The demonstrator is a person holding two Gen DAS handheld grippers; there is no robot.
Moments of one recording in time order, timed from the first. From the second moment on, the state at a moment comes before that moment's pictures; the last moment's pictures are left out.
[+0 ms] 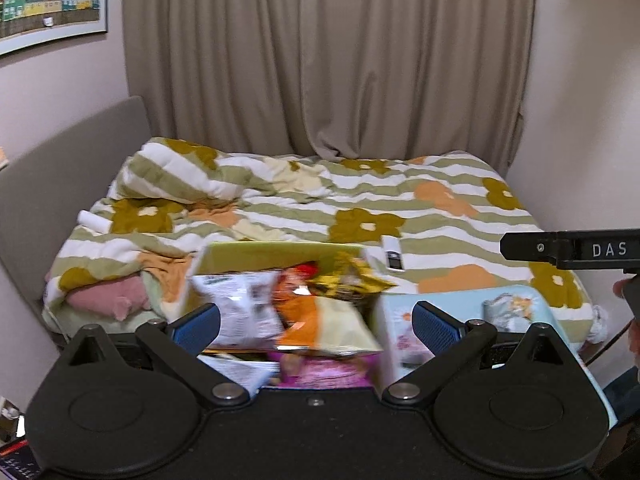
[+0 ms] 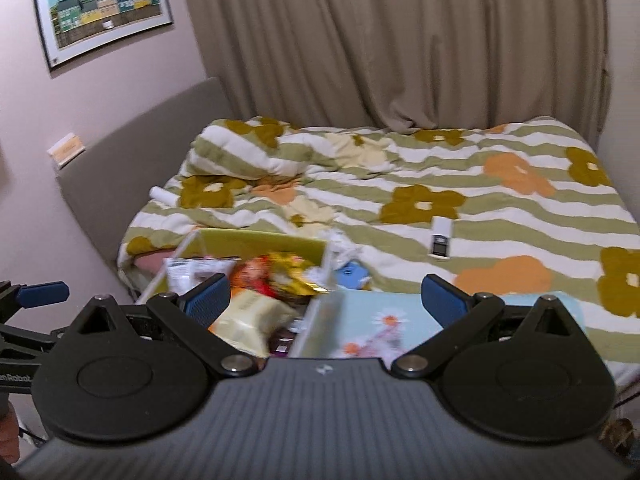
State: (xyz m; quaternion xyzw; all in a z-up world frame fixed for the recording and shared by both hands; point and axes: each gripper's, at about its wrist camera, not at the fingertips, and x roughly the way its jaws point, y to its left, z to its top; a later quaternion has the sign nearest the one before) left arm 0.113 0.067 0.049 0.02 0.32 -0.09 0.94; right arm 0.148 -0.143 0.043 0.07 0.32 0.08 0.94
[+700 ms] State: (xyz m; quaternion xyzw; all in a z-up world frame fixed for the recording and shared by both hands) left arm 0.195 -0.114 -0.051 0.06 0.41 -0.12 0.90; right arm 0.231 -0.327 -0.051 0.07 0.43 0.07 0.90
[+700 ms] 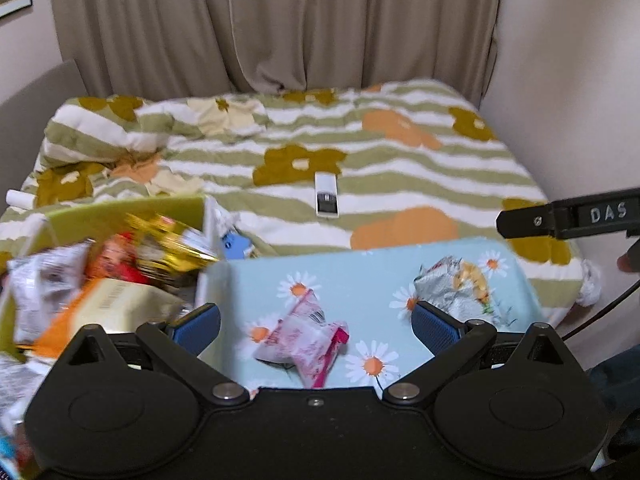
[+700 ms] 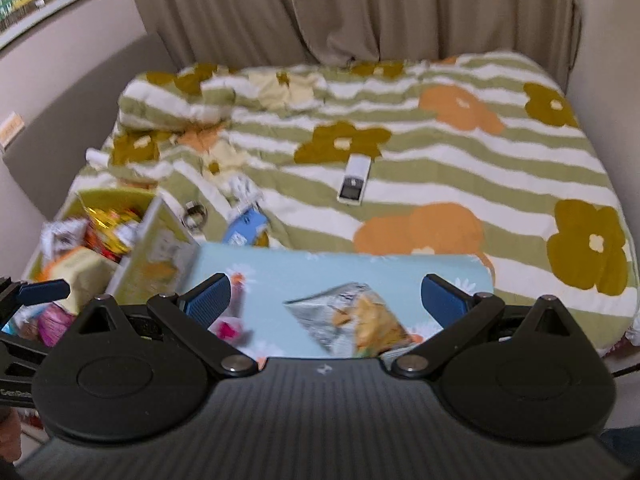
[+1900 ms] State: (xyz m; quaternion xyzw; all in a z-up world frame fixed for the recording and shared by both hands) left arm 0.248 -0.141 -0.171 0.16 0.48 -0.10 0.86; right arm 0.302 -0.326 -0.193 0.07 0.58 0.17 0.79
